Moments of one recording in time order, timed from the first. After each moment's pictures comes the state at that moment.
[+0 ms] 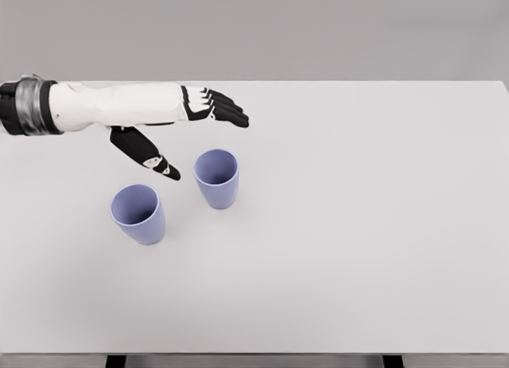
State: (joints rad) left arm -0.95 0.86 -0.91 -1.62 0.31 -0.61 -0.61; right arm -0.03 0.00 -0.06 0.14 0.08 -0.15 0.17
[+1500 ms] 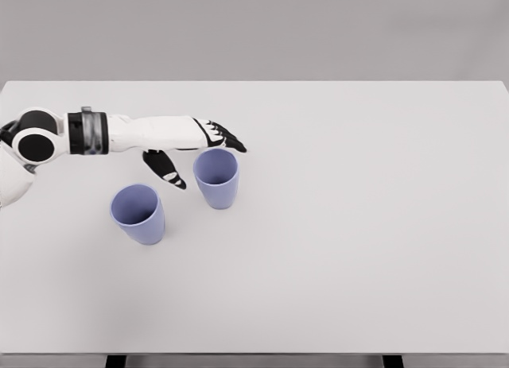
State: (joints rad) left arm -0.87 0.65 -0.91 -1.31 -0.07 -0.61 -0.60; right arm -0.01 0.00 -0.06 0.15 0.08 -0.15 0.17
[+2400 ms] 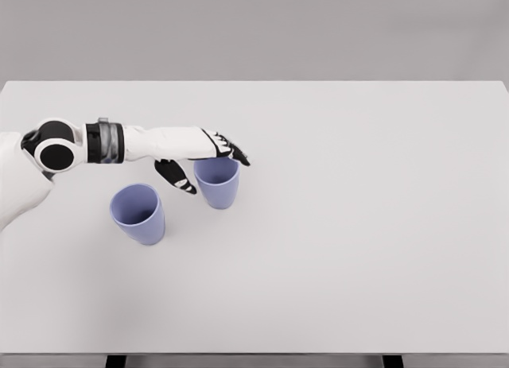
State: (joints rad) left arm -0.84 0.60 -0.91 -1.26 -0.14 -0.61 -0.59; right arm -0.01 0.00 -0.06 0.15 0.08 -0.15 0.17
